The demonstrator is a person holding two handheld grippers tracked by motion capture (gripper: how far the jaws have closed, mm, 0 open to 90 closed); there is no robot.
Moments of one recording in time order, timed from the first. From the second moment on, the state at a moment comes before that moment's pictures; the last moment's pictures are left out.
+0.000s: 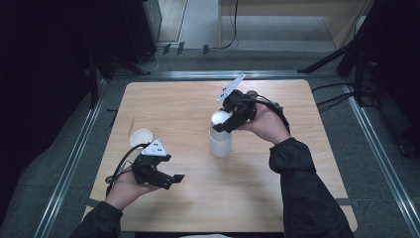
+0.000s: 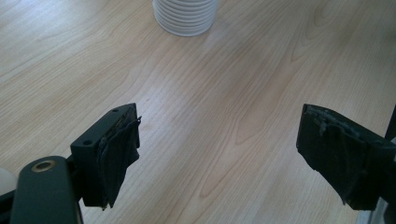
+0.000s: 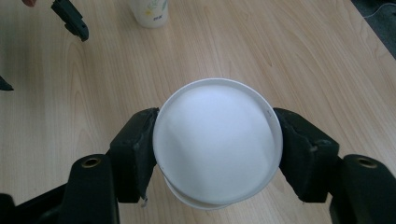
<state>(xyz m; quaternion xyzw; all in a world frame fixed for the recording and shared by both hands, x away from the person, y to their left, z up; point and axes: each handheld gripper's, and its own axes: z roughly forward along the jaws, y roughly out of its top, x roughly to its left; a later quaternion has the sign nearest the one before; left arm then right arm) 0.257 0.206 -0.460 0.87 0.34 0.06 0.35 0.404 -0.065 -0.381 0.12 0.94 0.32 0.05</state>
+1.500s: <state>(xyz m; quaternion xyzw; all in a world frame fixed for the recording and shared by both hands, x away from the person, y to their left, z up) 0.261 0.202 -0.458 0.87 0.33 0.06 0.36 0.372 -0.089 -0.316 0.11 0.91 0.40 0.09</state>
